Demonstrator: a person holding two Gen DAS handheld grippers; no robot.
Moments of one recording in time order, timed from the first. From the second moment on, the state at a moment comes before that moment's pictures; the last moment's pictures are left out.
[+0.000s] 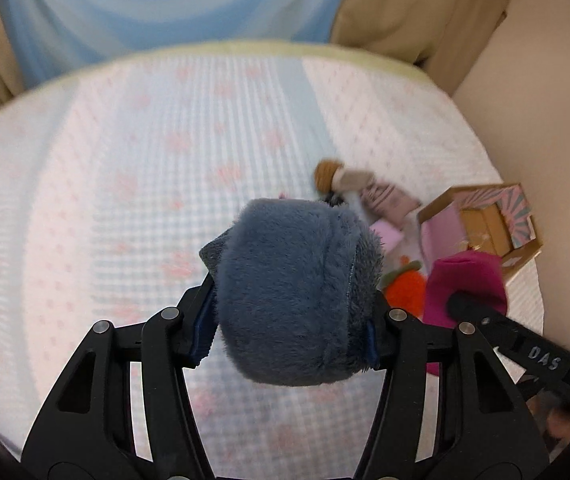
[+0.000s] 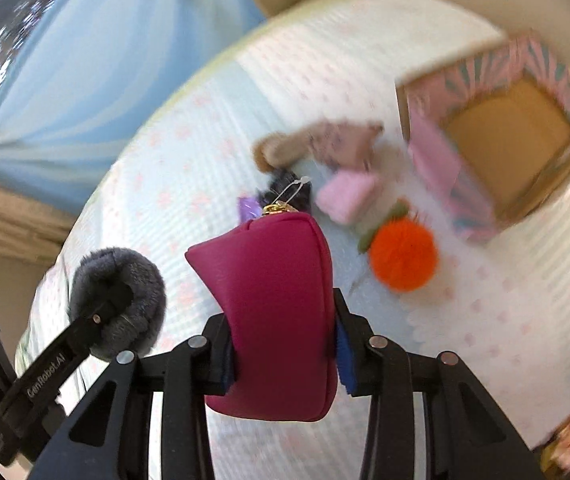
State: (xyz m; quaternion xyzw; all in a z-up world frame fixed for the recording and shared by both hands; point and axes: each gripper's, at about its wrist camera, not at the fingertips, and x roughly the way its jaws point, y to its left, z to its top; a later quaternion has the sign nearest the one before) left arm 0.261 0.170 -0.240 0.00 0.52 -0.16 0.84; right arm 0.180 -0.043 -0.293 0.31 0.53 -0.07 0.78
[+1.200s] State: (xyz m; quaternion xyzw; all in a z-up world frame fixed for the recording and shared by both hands) left arm 0.224 -0.187 -0.212 -0.02 0.54 -0.16 0.82; right arm 0.169 -0.356 -0.189 0.13 0.54 -0.03 0.83
